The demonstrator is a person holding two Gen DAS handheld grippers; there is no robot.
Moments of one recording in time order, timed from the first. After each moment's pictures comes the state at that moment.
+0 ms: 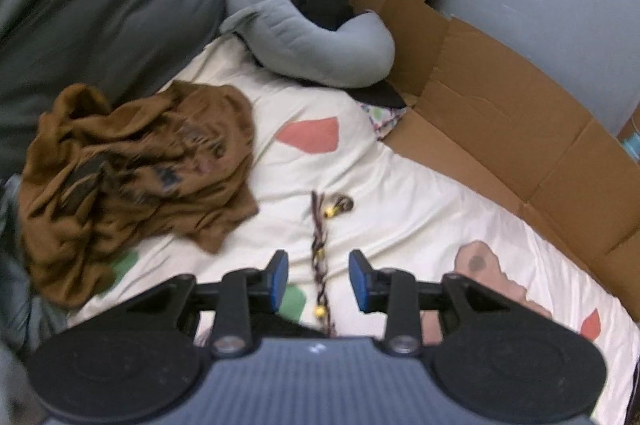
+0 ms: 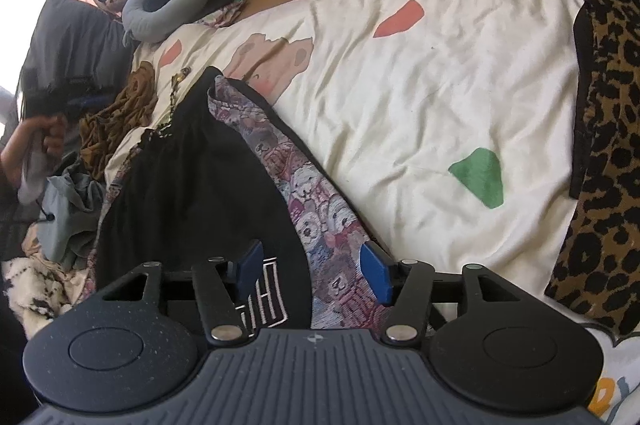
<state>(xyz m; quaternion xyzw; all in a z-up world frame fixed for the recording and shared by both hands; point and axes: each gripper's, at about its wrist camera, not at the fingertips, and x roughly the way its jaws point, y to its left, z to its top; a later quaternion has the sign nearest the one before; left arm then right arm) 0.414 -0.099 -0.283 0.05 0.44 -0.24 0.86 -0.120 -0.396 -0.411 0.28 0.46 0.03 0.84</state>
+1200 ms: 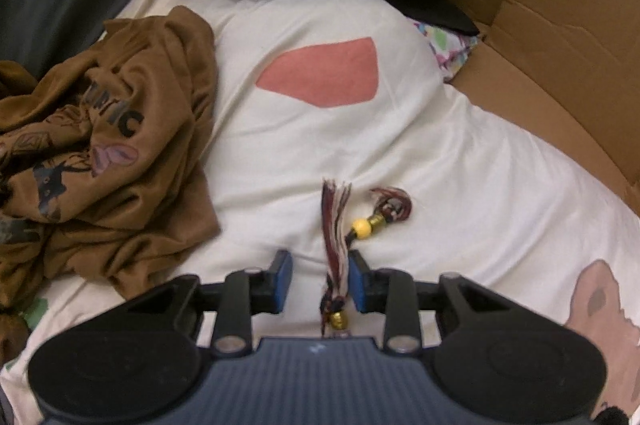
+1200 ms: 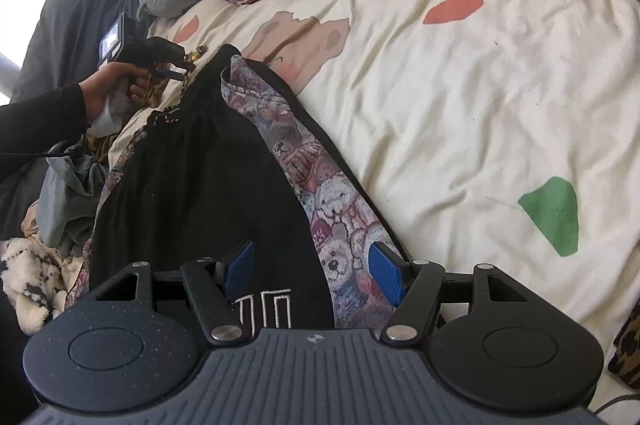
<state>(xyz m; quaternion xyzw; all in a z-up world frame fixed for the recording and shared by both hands) 0.499 -0.173 -0.406 0.11 0.50 -0.17 0.84 -0.066 -0.375 -0.445 0.27 0.47 0.07 0.84</state>
